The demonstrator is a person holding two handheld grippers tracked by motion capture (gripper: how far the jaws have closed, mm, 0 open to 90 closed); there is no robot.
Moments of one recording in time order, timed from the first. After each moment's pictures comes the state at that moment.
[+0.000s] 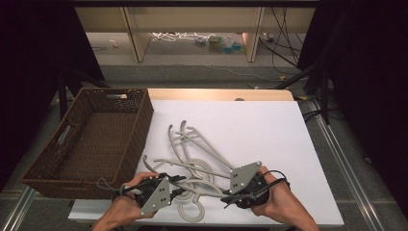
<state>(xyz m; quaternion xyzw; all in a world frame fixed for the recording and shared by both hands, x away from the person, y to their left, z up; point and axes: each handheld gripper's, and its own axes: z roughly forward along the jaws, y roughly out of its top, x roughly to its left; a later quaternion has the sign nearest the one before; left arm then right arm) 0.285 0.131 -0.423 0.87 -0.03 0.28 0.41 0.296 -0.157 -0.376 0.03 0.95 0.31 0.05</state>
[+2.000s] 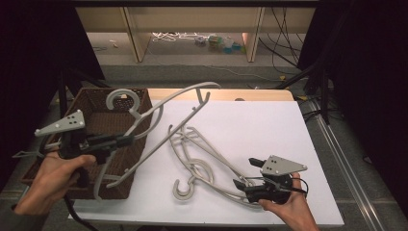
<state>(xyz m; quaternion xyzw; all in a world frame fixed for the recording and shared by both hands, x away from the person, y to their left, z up) 0.323 0.260 -0.293 0.74 0.34 0.10 0.57 0.297 -0.211 -0.394 0.28 0.82 0.47 0.18</state>
